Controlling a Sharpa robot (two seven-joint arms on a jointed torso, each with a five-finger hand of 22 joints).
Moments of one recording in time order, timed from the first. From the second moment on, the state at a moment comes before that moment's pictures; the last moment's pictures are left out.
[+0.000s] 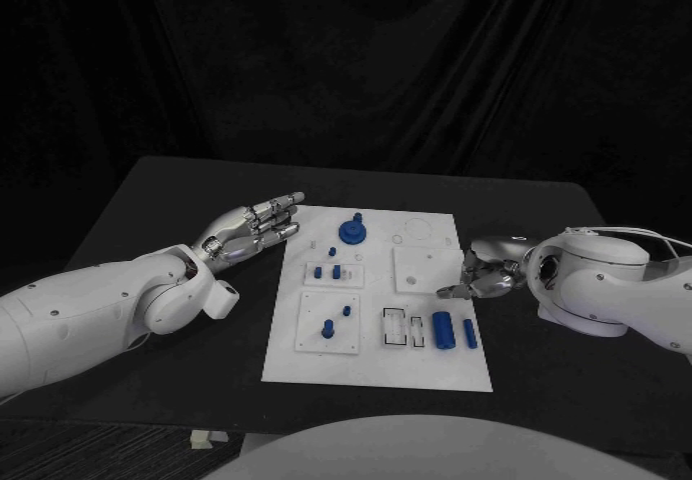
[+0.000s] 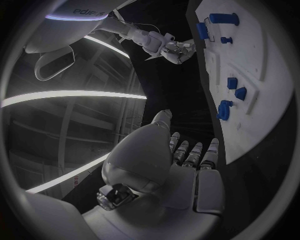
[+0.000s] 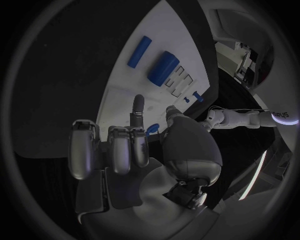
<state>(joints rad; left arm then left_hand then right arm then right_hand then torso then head) 1.14 -0.83 -0.22 1.34 -0.38 0.07 0.62 1.56 0.23 -0.14 0.17 0.49 0.24 0.03 0.03 0.03 0.01 0.09 0.06 0.01 0.01 0.20 0.00 0.00 0.10 0.06 0.30 0.03 0.13 1.25 -1.13 -0.25 1.82 -1.38 -0.06 -0.44 0.88 -0.10 0.03 0.29 0.09 1.14 0.01 0.40 0.53 1.47 -0.05 1.57 1.31 1.47 -0.11 1.57 1.31 0.04 1.47 0.00 1.44 1.31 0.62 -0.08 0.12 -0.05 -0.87</state>
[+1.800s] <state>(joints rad) 1.12 -0.84 -0.22 1.33 -0.38 0.08 0.61 1.55 0.24 -0.14 0.16 0.49 0.27 0.06 0.03 0.03 0.01 0.09 0.06 0.01 0.01 0.20 0.00 0.00 0.08 0.06 0.30 0.03 0.13 1.16 -1.01 -0.24 1.78 -1.40 0.04 -0.54 1.05 -0.12 0.07 0.27 0.62 1.10 0.02 0.31 0.69 1.47 -0.05 1.57 1.31 1.47 -0.10 1.57 1.31 0.04 1.47 0.00 1.39 1.31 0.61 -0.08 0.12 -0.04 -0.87</state>
